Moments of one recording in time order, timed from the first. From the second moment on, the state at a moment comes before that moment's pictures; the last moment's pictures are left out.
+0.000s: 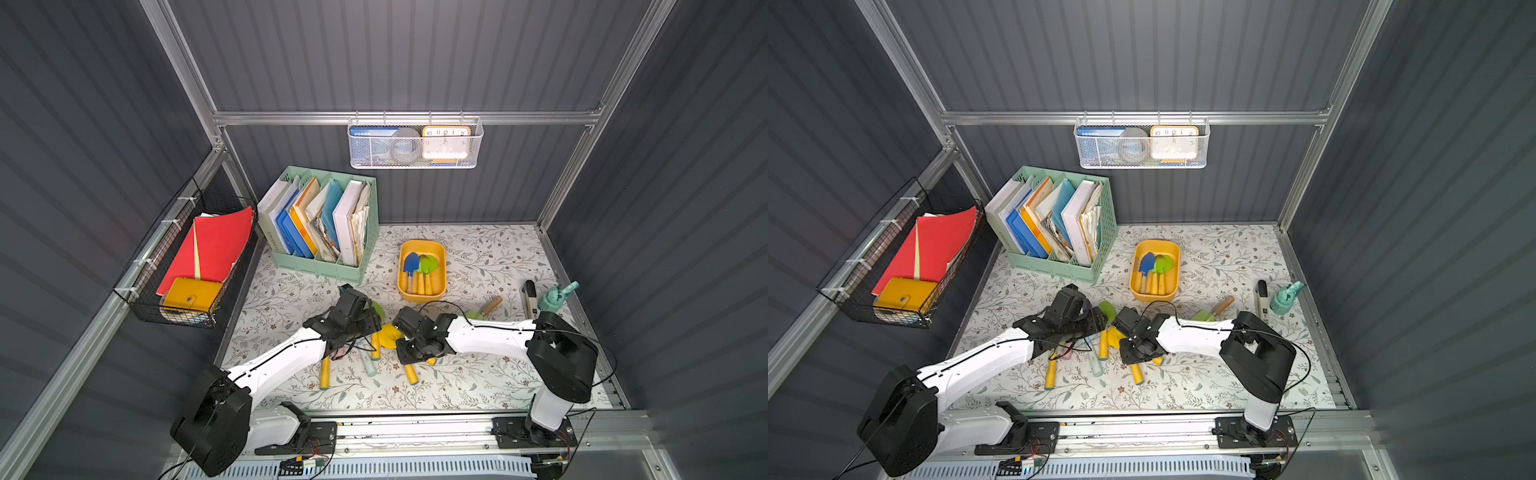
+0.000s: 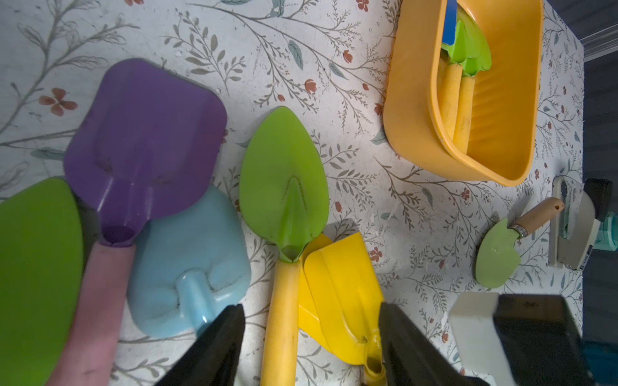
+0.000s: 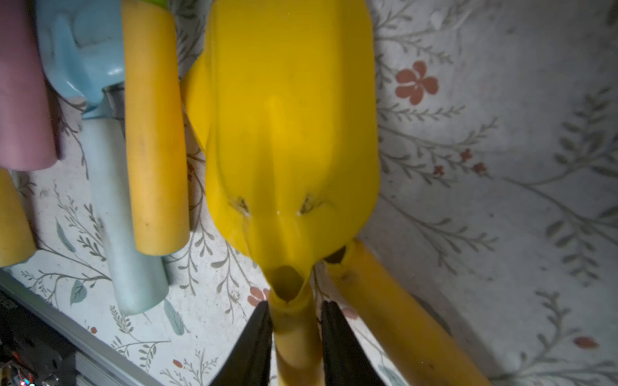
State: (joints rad) left arm -0.55 1.27 0.71 -0.32 -0.02 -0.81; right arm 0.99 1.75 1.05 -0.47 -0.07 0.74
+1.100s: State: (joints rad) left arm -0.55 1.32 0.71 -0.26 0.01 -0.80; right arm 0.91 1.56 1.05 -0.56 -0.03 0.73
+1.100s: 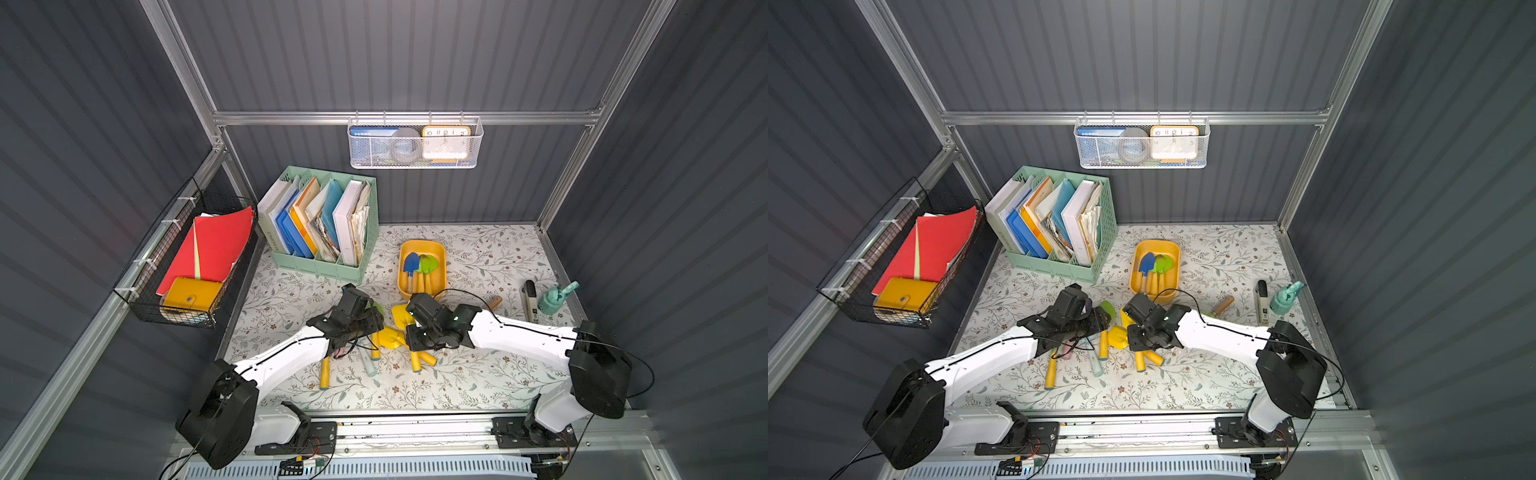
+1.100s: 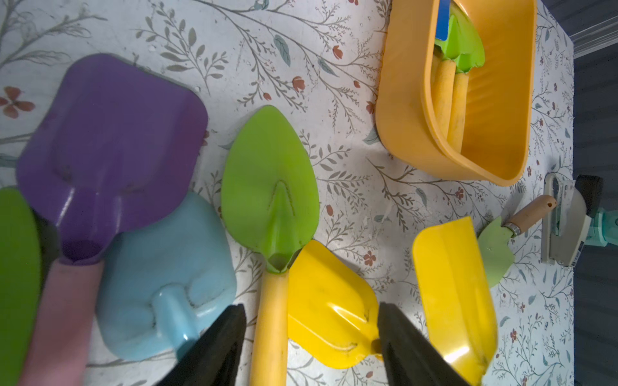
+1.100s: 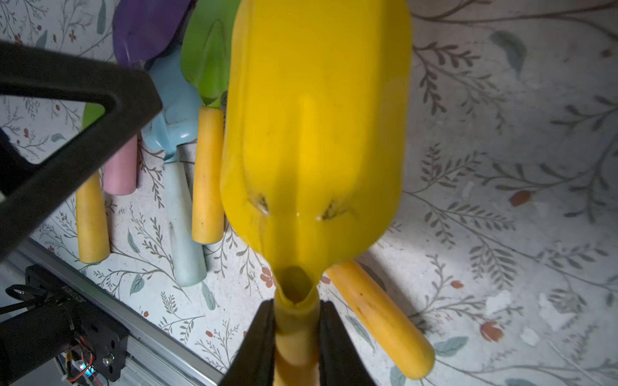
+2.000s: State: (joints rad) left arm -0.55 1.54 0.92 -0.12 0.12 -0.76; right arm 0.51 1.78 1.55 -0.74 0.00 0.54
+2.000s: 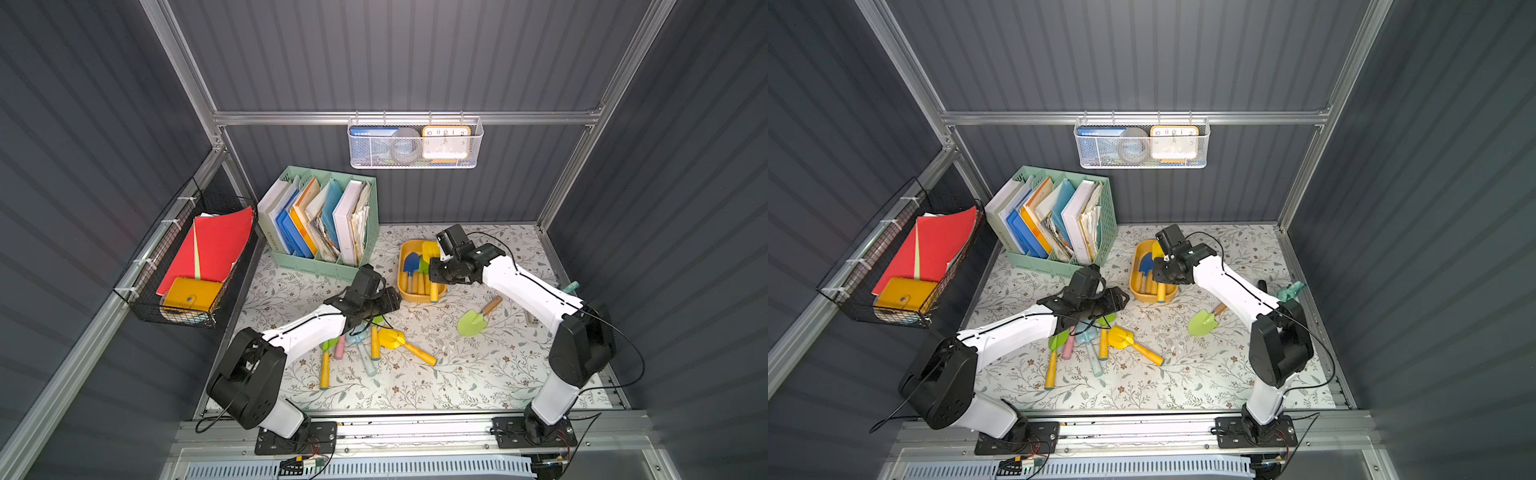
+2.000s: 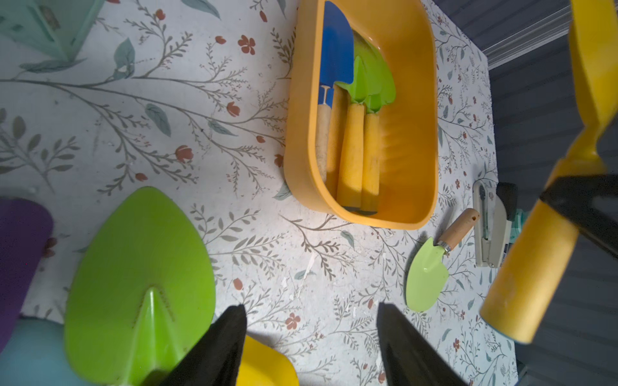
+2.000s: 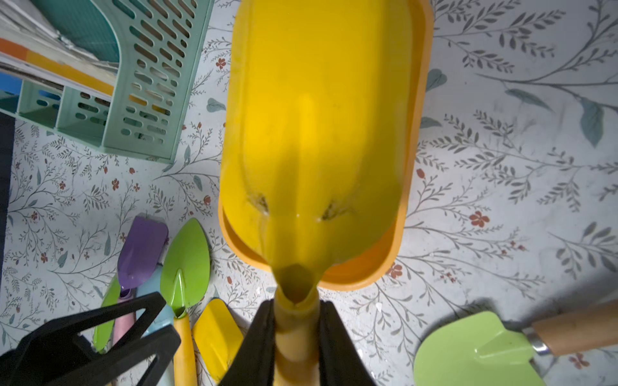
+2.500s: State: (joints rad) left arm -0.55 1.56 0.92 -0.11 0.14 -0.76; right arm 0.43 2.08 1.81 -0.82 0.00 0.49
